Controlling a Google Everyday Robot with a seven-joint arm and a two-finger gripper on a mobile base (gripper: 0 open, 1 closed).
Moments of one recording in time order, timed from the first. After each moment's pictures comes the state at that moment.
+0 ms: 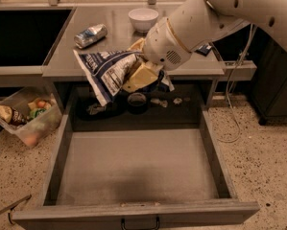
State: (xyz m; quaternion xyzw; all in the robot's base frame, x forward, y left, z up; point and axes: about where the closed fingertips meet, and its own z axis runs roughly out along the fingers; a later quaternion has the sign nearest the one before) arm 0.519 0.024 0.937 -0.68 0.62 0.23 0.32
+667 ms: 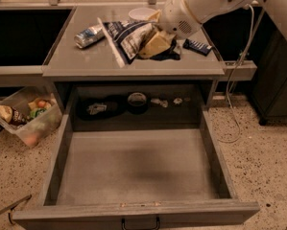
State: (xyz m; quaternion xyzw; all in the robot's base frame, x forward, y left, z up) arm 0.616 -0.017 0.958 -0.66 0.63 0.18 0.36
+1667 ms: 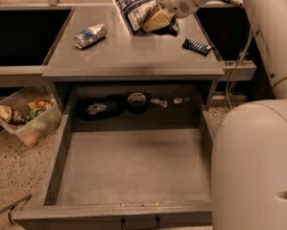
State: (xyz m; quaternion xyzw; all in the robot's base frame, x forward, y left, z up) arm 0.737 -0.035 0.978 -0.64 0.62 0.16 0.43
